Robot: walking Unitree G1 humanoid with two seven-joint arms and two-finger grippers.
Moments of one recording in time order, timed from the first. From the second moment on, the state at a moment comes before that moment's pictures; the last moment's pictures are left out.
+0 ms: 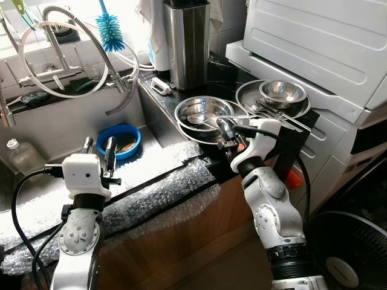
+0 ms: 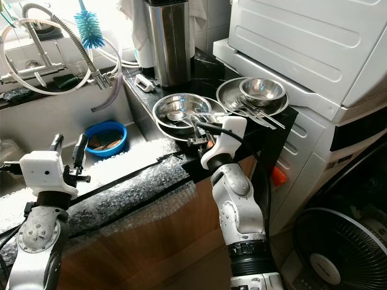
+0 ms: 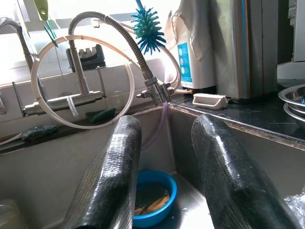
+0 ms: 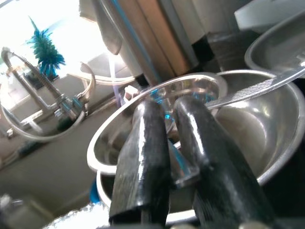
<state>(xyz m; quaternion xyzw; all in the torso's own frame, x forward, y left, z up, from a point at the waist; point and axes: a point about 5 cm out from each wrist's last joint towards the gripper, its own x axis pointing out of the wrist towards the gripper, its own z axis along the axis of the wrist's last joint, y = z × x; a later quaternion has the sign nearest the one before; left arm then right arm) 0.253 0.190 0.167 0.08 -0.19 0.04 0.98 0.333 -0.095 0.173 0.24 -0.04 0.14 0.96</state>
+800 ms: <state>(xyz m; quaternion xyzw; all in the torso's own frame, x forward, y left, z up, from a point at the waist) 0.253 0.190 0.168 0.08 -0.19 0.04 0.98 0.338 -0.110 0.186 0.35 -0.02 0.10 0.93</state>
